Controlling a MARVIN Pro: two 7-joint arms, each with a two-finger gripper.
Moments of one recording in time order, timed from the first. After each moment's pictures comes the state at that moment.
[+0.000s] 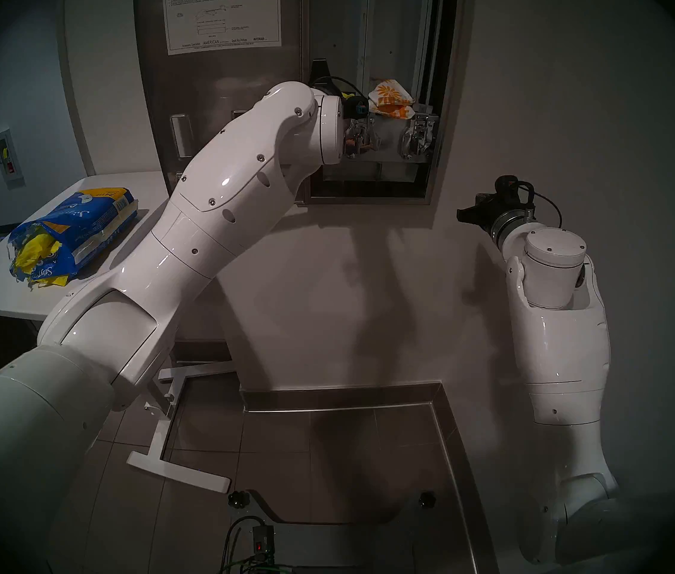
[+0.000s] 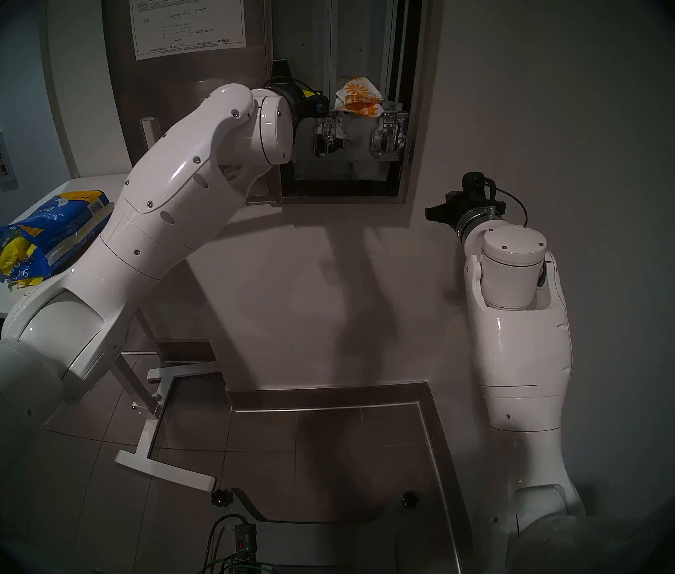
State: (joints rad) left arm 0.47 -1.34 -0.84 -1.46 1.05 0.61 -0.64; right arm -1.25 -1.38 1.64 -1.83 -0.04 0.62 0.07
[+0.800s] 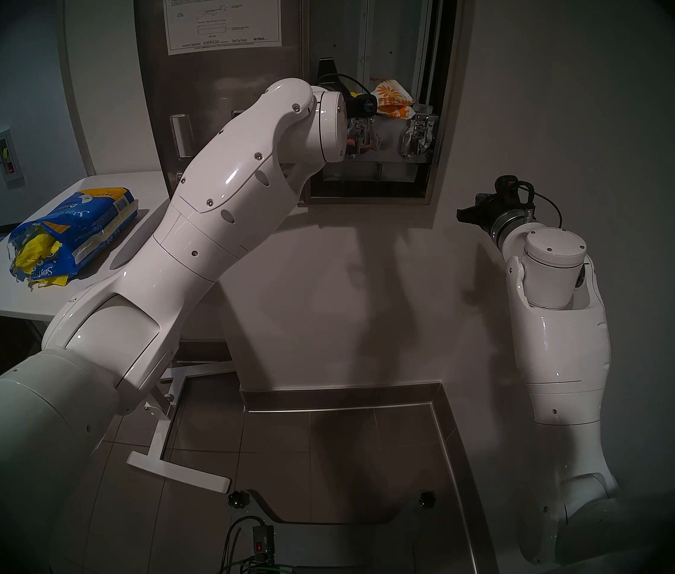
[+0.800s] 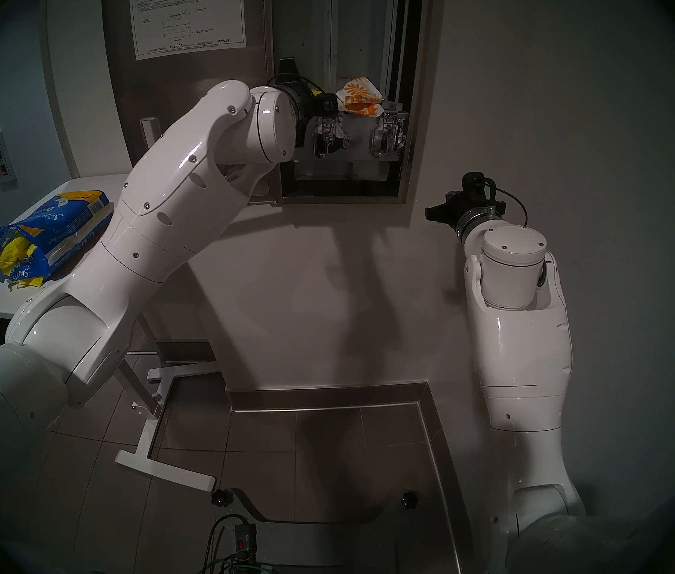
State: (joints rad) left arm 0.49 -1.35 -0.86 -1.52 1.01 0.60 -0.67; right arm -1.25 -1.38 1.64 -1.83 -0.04 0.62 0.07
